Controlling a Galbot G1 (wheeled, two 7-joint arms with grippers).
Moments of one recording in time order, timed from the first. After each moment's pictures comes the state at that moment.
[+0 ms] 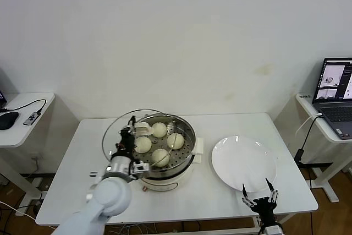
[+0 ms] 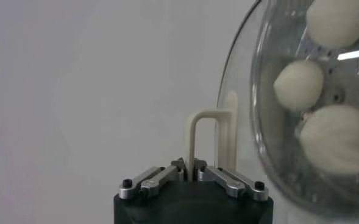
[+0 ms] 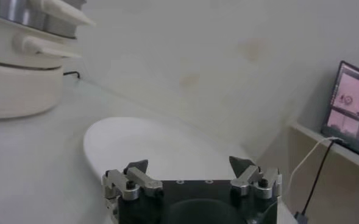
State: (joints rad) left arm 0.95 -1.02 0.01 -2.00 1.09 0.66 0.22; right arm -1.57 1.55 0.78 1.75 -0.29 0.25 -0.13
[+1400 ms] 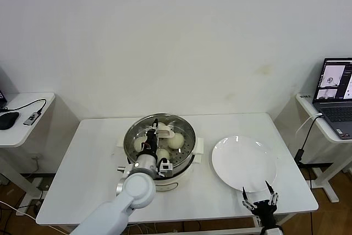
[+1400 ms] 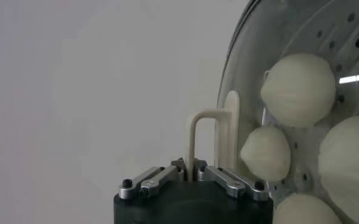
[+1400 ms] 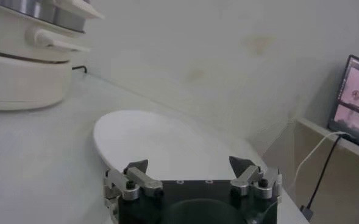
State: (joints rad) left arm 0.83 -1.13 0.16 -1.83 1.18 0.66 0.23; right arm -1.58 1.54 0.77 1.75 -0.29 0.24 -0.14
